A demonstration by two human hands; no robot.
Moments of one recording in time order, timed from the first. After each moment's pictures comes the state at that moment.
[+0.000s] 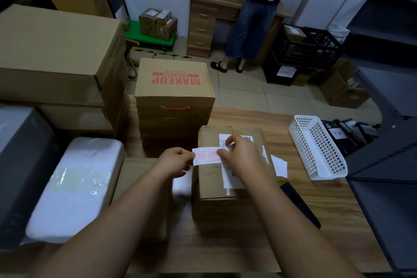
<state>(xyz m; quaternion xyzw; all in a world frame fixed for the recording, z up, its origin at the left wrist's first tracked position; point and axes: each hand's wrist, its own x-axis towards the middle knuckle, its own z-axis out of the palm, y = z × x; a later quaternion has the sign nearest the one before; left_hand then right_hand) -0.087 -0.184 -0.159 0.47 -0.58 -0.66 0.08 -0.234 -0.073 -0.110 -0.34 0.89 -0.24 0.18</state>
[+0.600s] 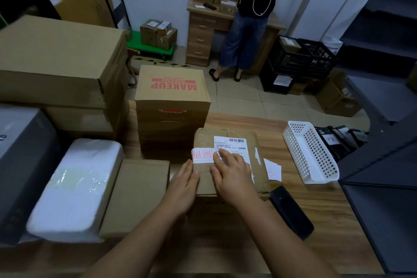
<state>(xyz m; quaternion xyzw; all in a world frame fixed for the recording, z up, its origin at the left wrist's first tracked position) -0.075 -0.119 -0.192 0.36 -0.76 -0.53 0.14 -0.206 -0.029 -0.134 -0.50 0.86 -0.06 0.10</state>
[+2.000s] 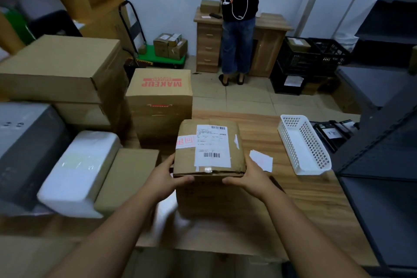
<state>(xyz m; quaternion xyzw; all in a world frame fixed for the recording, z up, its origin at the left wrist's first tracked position) -0.065 -0.080 -0.163 0.41 -0.74 -0.52 0.14 -0.293 0.075 -0.141 -0.38 0.77 -0.34 0.37</state>
